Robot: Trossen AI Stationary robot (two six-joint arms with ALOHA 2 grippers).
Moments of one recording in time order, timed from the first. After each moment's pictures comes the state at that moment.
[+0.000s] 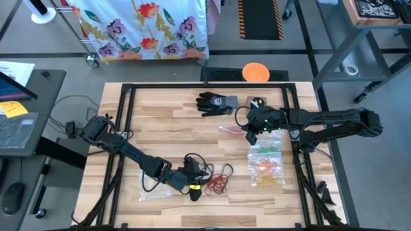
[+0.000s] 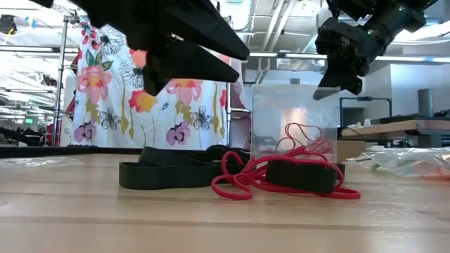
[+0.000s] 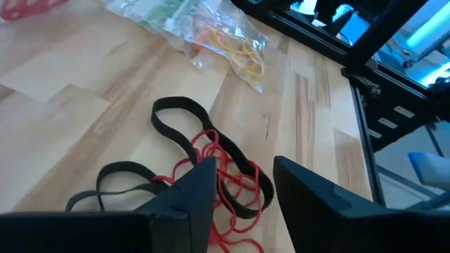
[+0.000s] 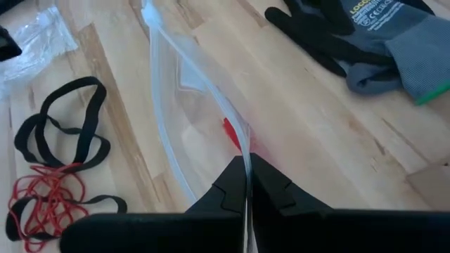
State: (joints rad) left arm -0.50 1.77 0.94 0.33 -0.50 -0.70; right arm -0.16 1.06 0.66 -0.37 0.05 0.40
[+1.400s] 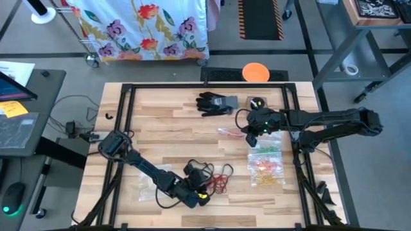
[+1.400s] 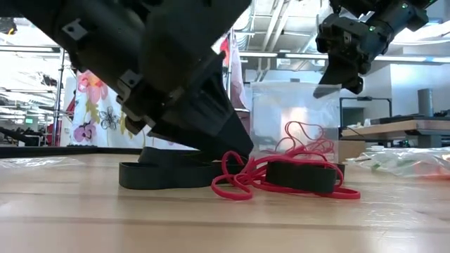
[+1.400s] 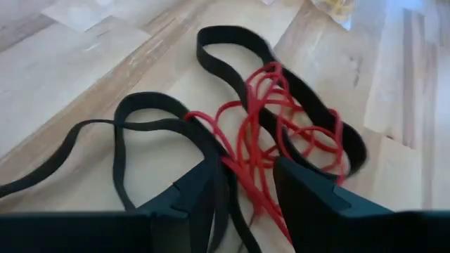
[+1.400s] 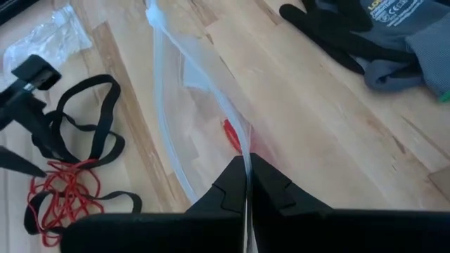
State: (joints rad) left arm -0.57 2.05 1.17 0.04 -0.72 -0.86; right arm -0.12 1.06 0.66 -0.36 0.05 0.43
